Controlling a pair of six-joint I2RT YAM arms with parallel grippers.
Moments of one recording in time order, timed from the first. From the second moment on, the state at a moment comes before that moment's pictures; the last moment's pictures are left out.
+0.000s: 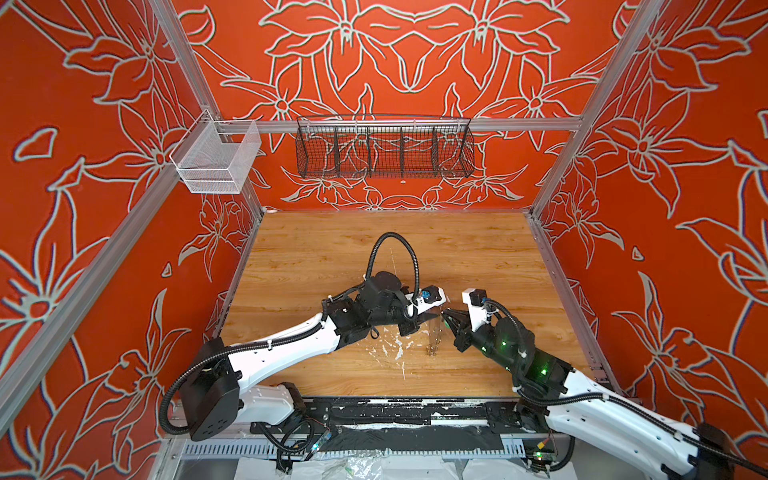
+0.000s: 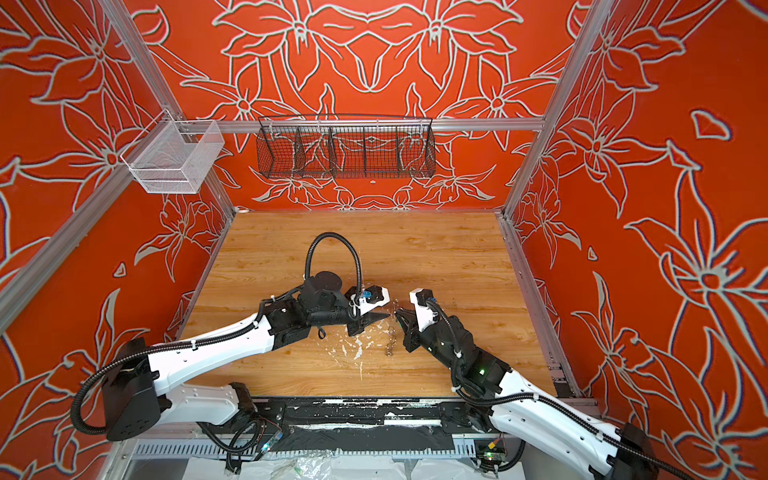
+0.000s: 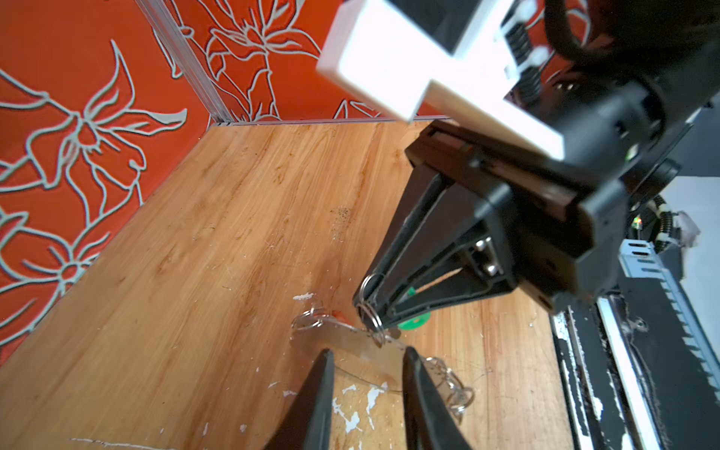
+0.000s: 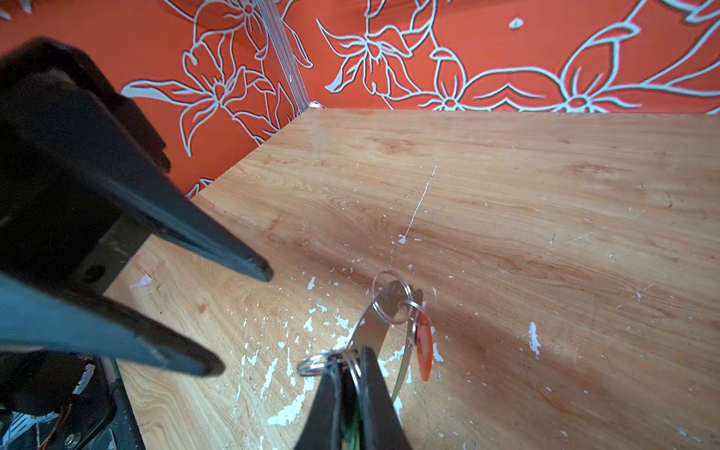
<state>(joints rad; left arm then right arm) -0.88 1.29 0.91 -0.05 0.33 0.34 0.85 0.63 0.33 0.05 0.13 0.34</state>
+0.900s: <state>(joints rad) -0.92 1.35 0.99 -0.16 0.29 0.33 0.85 0.57 0.30 0.12 0.04 0.38</state>
